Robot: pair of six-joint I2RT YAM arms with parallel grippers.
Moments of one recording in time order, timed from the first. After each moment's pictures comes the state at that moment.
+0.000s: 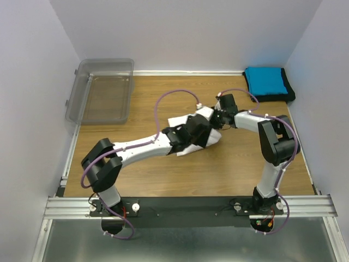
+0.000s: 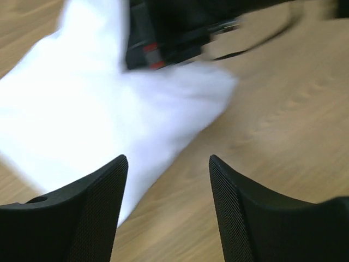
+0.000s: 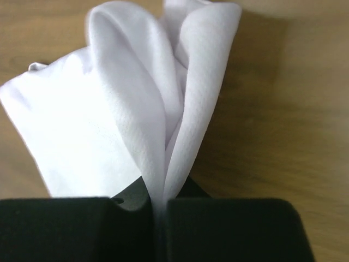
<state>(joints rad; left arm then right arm) -1.04 1.70 1.24 -0.20 -0.29 -0.37 0.32 1.89 1.07 -0.06 -0.32 0.55</state>
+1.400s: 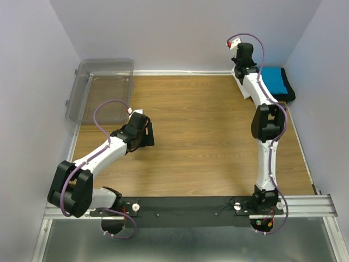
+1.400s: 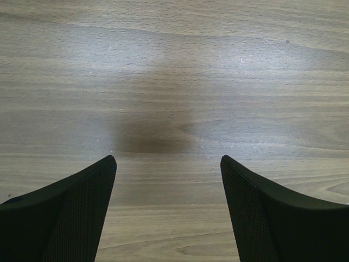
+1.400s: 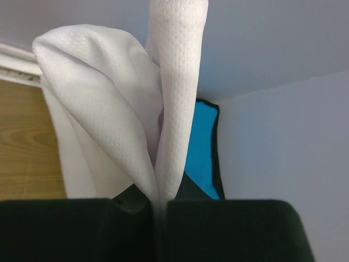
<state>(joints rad) -0.44 1.30 0.75 -0.40 -0.20 -0.48 0.12 2.38 2.22 -0.25 0.48 -0.65</state>
